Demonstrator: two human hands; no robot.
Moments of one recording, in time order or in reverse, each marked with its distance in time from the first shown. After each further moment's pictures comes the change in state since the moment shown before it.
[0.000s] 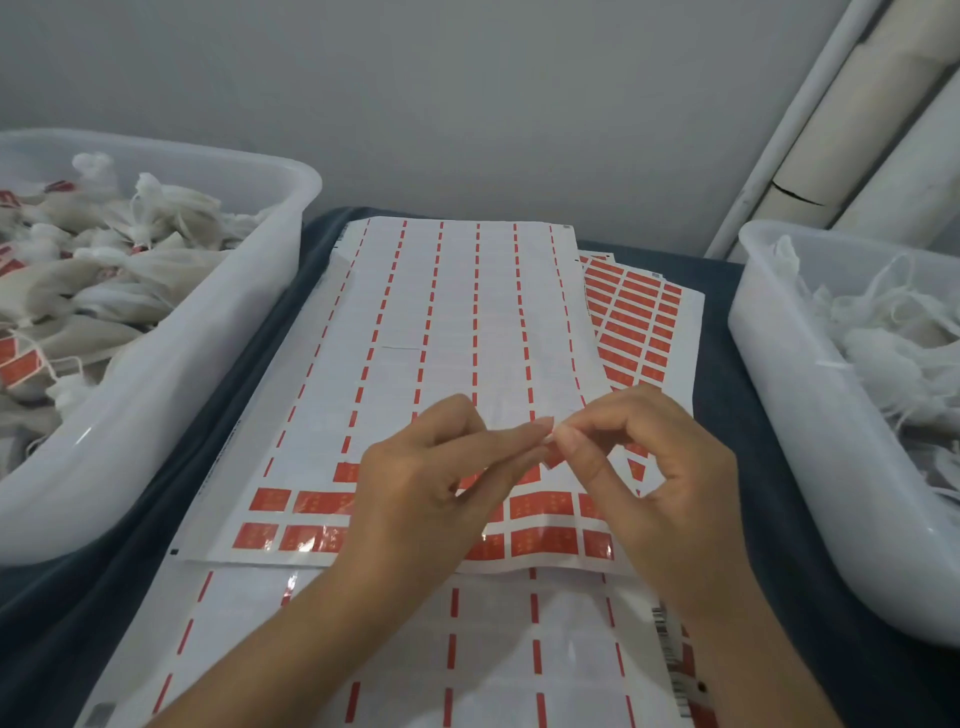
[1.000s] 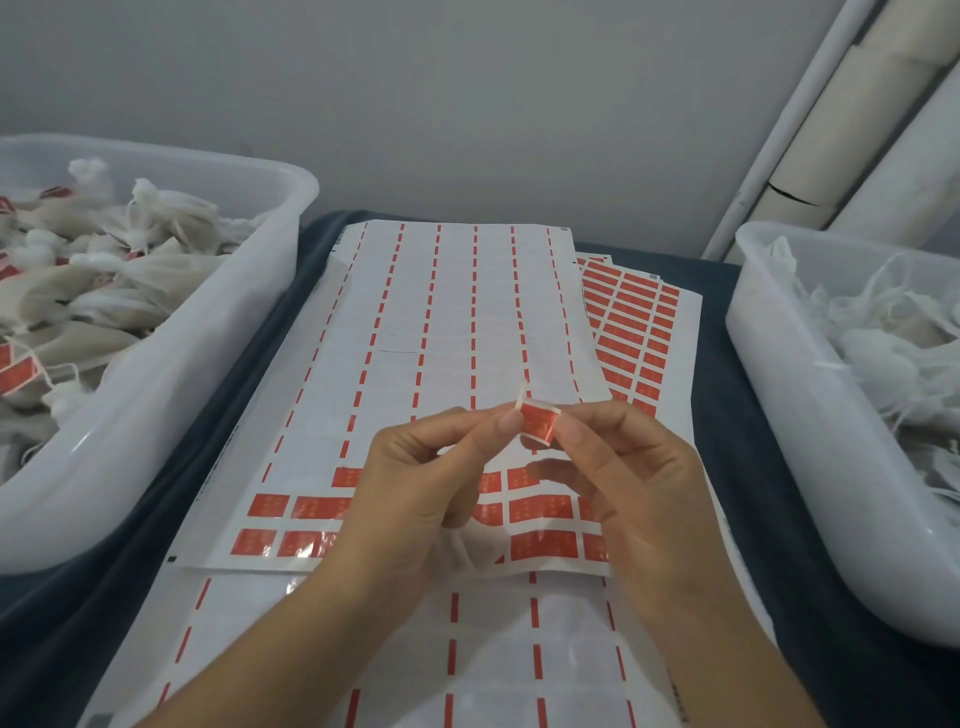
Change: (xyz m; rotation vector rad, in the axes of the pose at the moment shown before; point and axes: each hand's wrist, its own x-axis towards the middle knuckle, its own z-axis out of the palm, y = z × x) left_hand 0.010 0.025 -0.010 -0.848 -0.064 -0.969; right_hand -0.001 -0.010 0.009 0.682 -0.024 0.569
